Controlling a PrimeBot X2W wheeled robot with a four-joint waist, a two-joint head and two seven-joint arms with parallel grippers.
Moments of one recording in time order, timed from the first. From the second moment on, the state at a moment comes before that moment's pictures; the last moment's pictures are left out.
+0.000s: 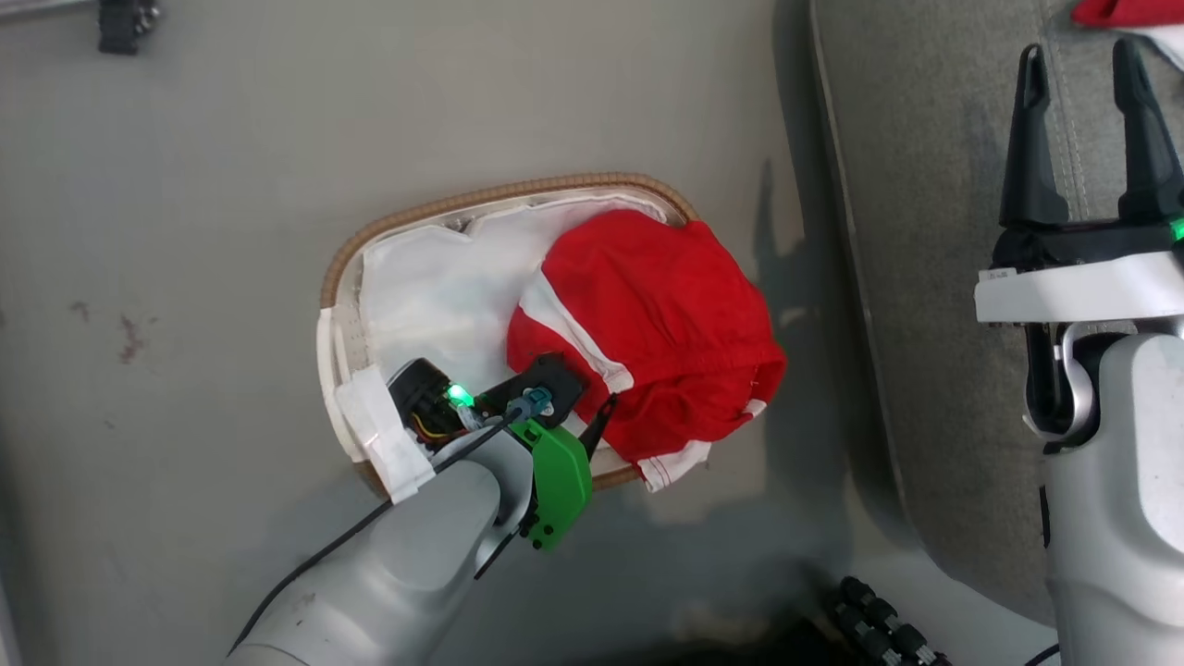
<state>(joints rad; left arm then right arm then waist) -0.76 0.05 -1.04 0.95 -0.48 -0.13 -0.13 -0.51 -0.05 -0.13 0.08 0.14 0.13 -0.26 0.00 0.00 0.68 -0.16</state>
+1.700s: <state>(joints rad) -0.91 0.05 -1.22 1.04 -0.62 -0.09 -0.25 -0.51 -0.05 -0.09 0.08 0.09 0.13 -0.26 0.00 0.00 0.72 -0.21</state>
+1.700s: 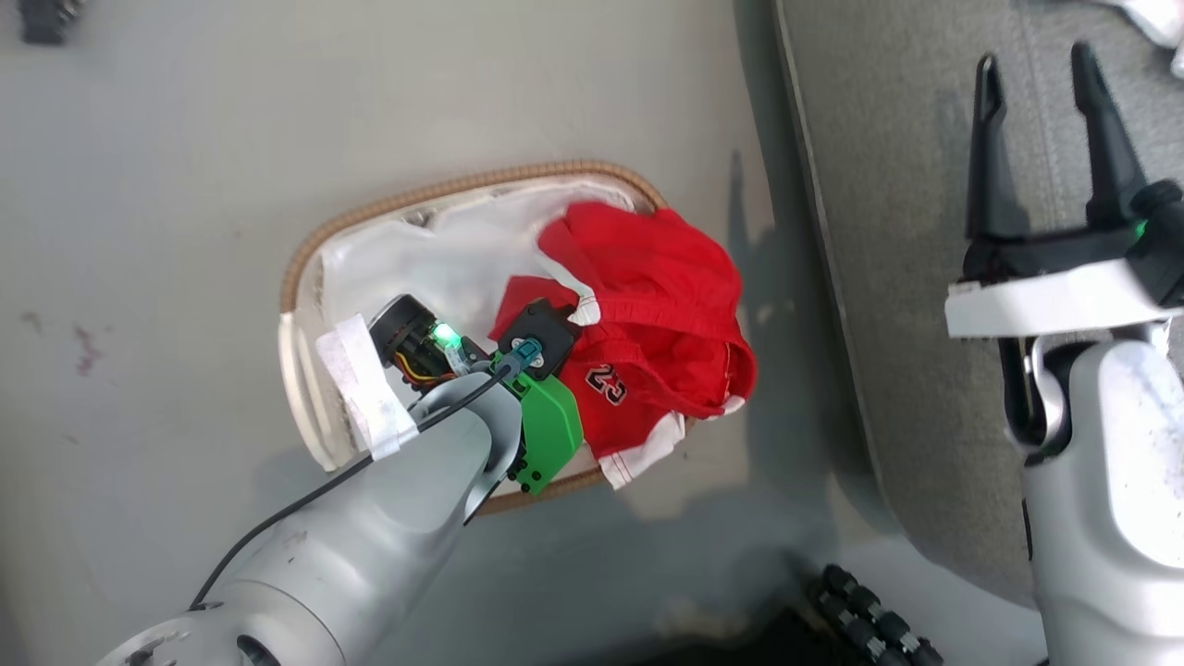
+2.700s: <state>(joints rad) -1.08 0.19 -1.16 0.85 -0.56 -0.12 -0.26 -0.19 -0.05 0.00 0.25 0.03 0.13 -0.26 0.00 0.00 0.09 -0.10</state>
